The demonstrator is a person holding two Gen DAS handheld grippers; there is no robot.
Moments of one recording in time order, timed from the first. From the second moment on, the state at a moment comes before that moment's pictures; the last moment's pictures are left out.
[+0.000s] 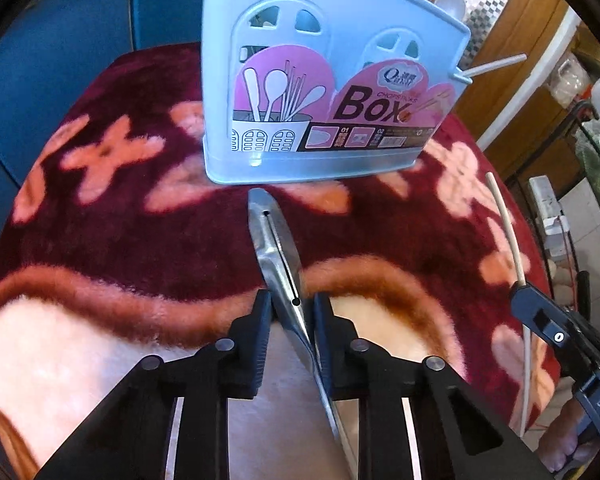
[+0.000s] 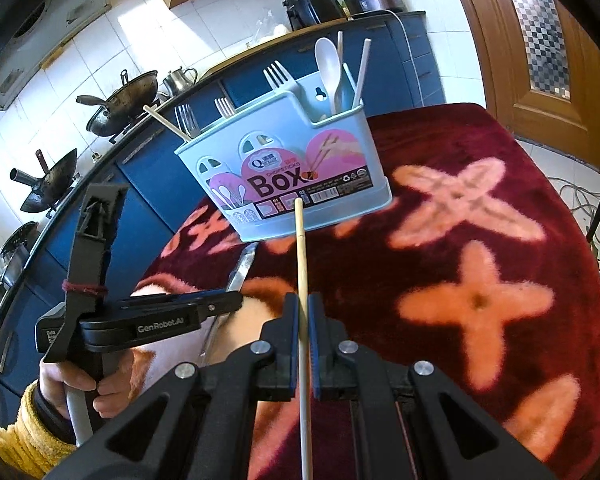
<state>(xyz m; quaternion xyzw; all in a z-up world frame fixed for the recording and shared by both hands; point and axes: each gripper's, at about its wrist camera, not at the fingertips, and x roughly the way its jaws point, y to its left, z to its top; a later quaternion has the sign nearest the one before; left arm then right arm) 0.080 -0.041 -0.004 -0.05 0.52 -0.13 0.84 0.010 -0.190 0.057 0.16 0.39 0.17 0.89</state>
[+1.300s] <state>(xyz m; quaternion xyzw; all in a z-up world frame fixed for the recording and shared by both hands) 0.070 -0.049 0.151 -0.10 0.24 -0.19 0.95 0.038 -0.197 0.139 0.16 0.25 0.17 0.94</state>
